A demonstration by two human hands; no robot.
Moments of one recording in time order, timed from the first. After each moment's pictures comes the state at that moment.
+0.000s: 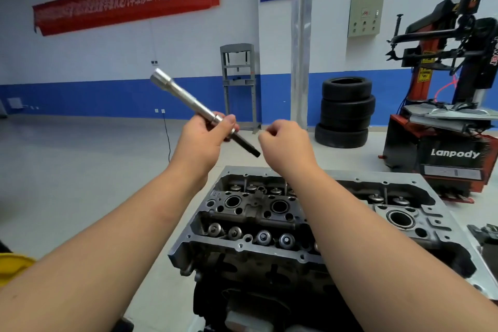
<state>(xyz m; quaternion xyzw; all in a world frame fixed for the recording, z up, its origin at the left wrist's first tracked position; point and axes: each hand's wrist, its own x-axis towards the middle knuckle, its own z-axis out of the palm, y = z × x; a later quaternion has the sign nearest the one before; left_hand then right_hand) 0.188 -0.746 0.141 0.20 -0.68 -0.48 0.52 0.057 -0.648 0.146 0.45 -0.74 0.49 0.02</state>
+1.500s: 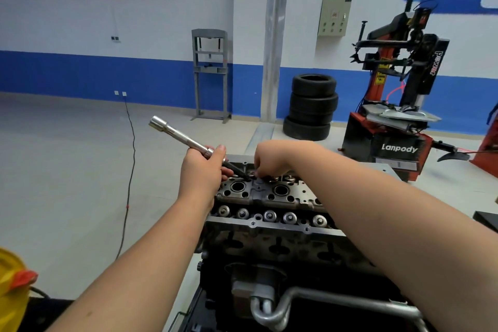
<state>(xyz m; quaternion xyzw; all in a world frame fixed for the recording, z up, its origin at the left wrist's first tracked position) 0.202 -0.744 0.074 0.31 -0.60 -0.53 0.51 0.079 -0.651 0.159 0.57 -0.82 -0.08 -0.03</state>
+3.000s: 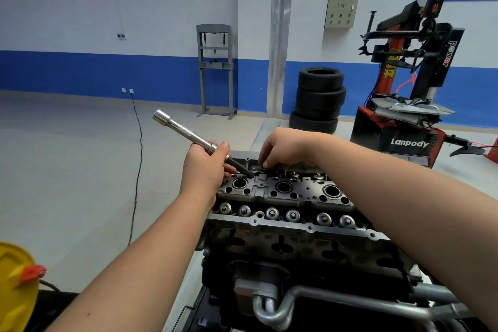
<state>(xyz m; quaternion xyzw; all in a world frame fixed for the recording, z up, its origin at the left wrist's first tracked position) 0.203 -0.738 0.079 0.32 -0.61 -0.52 0.49 0.045 -0.646 0.156 0.55 -0.80 0.16 -0.16</state>
